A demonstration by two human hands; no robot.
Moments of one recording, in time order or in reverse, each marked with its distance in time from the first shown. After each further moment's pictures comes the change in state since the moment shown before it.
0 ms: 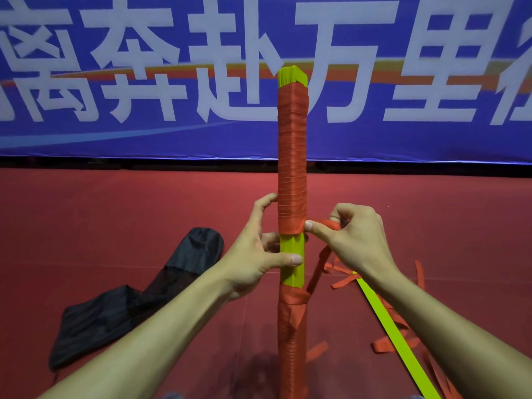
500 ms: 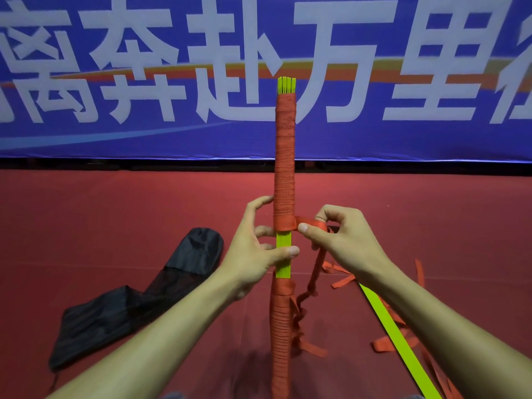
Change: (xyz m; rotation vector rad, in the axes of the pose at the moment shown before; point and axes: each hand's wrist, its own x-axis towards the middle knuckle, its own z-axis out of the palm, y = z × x) left_hand 0.005 -0.008 0.003 0.124 0.227 0.020; right_hand -0.002 -0.003 0.004 0.335 -0.238 0.021
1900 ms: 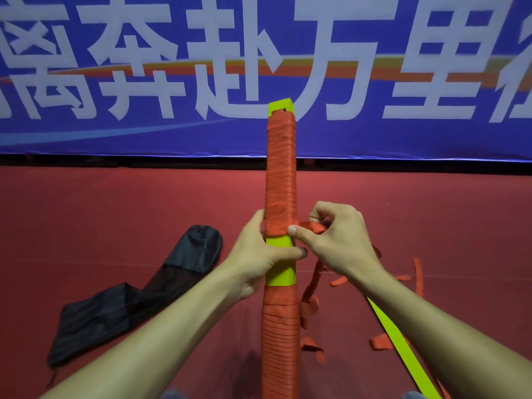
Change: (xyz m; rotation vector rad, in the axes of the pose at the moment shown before) left_hand -0.001 0.003 0.009 -0.144 -0.039 -0.133; right_hand -0.001 -0.006 0.012 -0.295 0.136 -0.115
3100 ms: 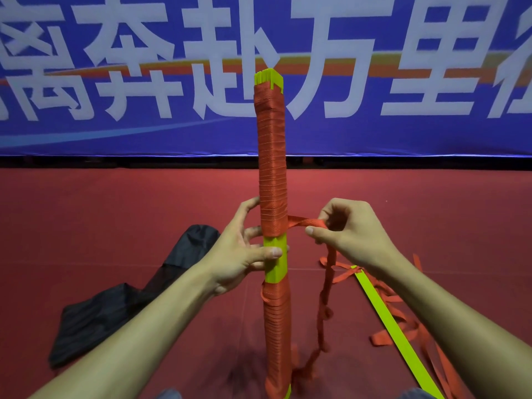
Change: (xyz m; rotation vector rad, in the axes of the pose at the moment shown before) left_hand 0.000 0.001 -0.026 -0.048 -0.115 0.060; right_hand 0.005 0.026 -0.021 0.147 -0.169 0.093
